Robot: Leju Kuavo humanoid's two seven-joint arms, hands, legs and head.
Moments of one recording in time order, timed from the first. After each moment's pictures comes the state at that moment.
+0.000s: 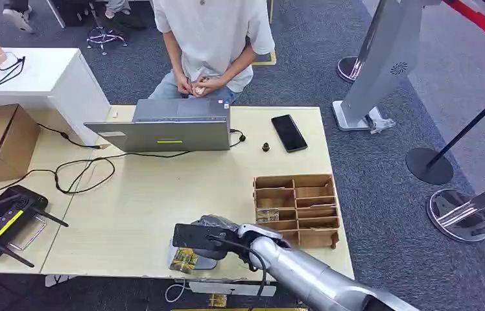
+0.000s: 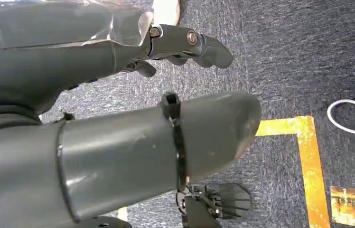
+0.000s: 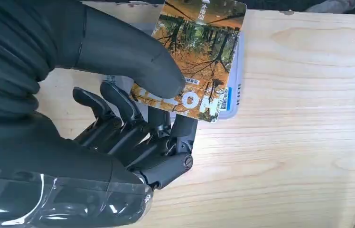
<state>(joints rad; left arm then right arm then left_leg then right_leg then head) -0.11 -0.12 0.05 -0.20 -0.34 0.39 -0.03 -0.61 0.12 1.01 -0.82 0.05 0.19 0.03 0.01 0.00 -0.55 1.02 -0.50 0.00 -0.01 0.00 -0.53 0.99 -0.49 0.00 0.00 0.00</state>
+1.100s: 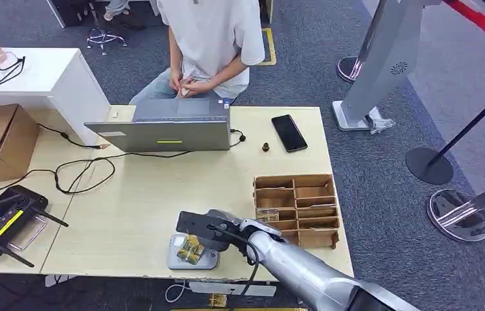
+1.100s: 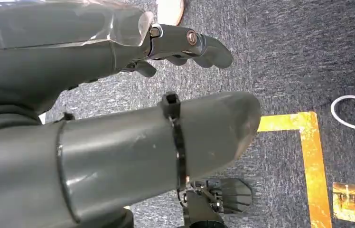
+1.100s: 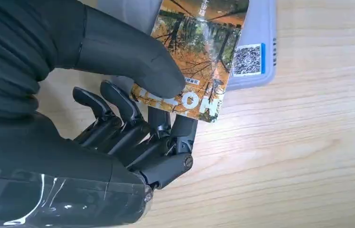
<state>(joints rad) -0.11 -0.14 0.05 -0.20 -0.34 0.41 -0.01 -0.66 0.19 0.98 -0.60 0.03 0.12 0.03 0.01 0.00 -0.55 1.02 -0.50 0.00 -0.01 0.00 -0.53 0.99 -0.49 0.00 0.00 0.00</state>
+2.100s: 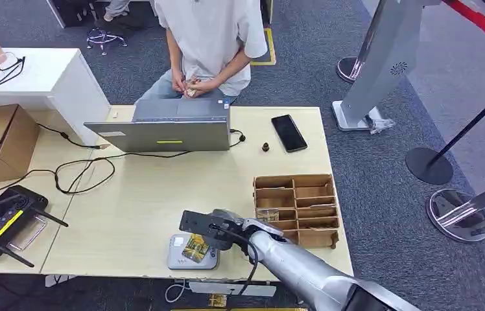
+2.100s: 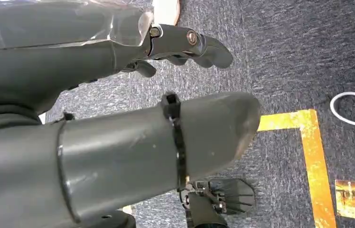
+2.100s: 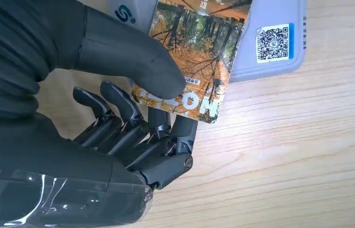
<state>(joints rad) -0.11 -0.13 0.04 -0.20 -0.35 0.38 -0.01 -0.67 0.20 0.98 -0.55 0.07 0.10 0.03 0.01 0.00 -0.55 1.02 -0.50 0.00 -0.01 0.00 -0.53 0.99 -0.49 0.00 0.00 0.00</state>
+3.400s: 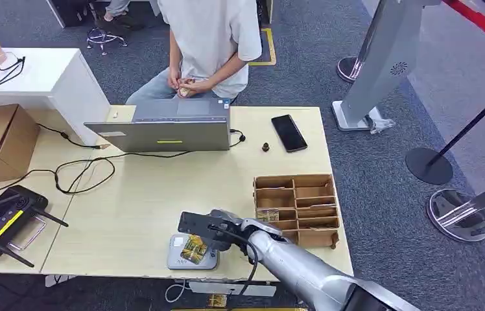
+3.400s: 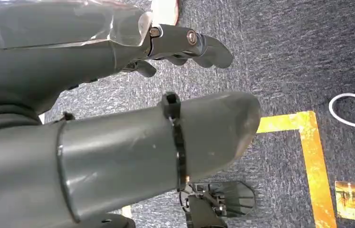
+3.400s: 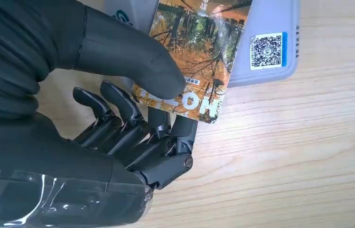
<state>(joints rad) -0.11 -0.13 0.03 -0.20 -0.35 0.38 -0.01 -0.67 0.21 0.98 -0.54 0.07 0.12 0.01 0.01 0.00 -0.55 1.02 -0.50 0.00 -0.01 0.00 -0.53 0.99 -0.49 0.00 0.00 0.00</state>
